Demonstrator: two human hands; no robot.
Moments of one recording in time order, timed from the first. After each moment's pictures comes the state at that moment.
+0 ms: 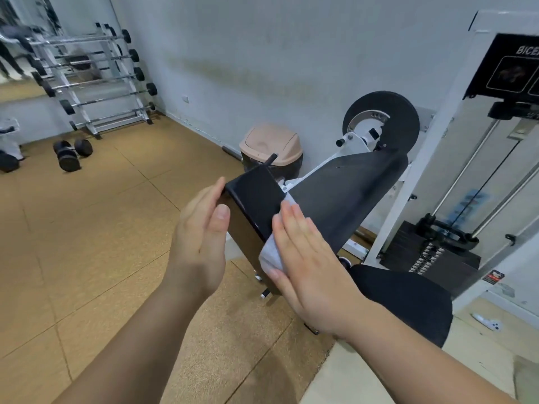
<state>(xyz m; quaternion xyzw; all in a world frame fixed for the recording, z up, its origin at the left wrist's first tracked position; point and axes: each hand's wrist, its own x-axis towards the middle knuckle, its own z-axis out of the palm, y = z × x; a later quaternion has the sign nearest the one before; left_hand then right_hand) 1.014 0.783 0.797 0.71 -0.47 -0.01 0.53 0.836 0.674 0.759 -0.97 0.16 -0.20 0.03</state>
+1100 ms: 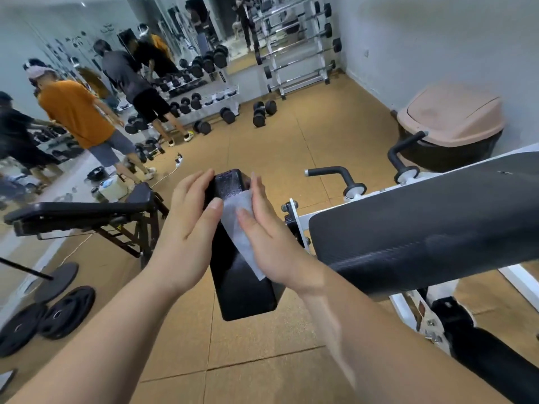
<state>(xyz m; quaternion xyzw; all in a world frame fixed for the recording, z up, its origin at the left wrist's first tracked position) 0.927 0.717 0.836 0.91 -0.24 0.10 0.31 0.897 0.565 0.778 -0.71 -0.09 -0.01 0.70</state>
